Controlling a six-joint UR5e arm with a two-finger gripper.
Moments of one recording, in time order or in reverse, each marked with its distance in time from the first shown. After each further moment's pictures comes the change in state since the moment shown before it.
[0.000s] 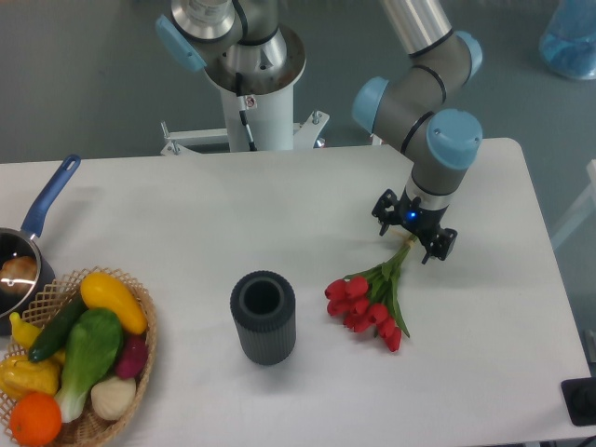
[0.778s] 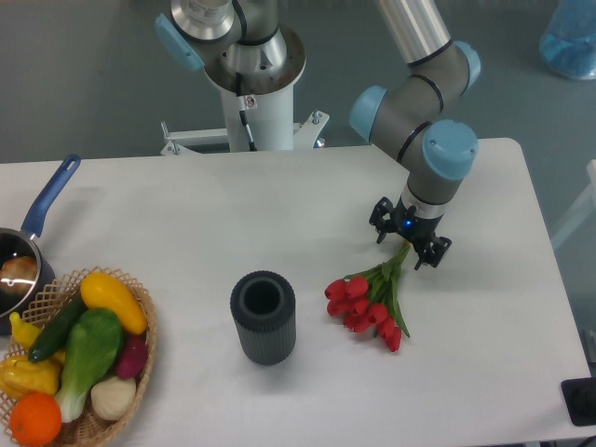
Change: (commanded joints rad) arm -0.005 -0.012 -0.002 0.002 0.002 0.002
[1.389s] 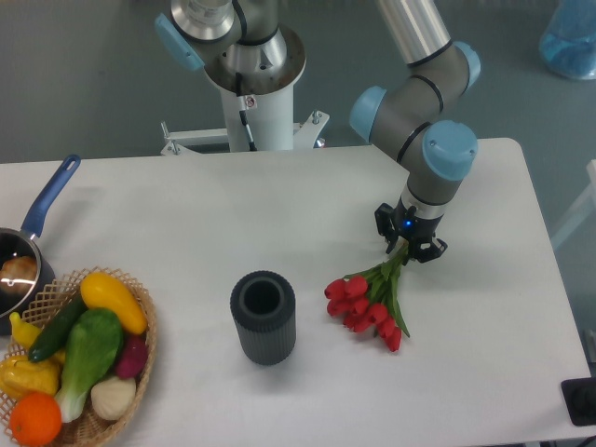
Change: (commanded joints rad) arm 0.002 0.000 0.003 0.003 0.000 -0.005
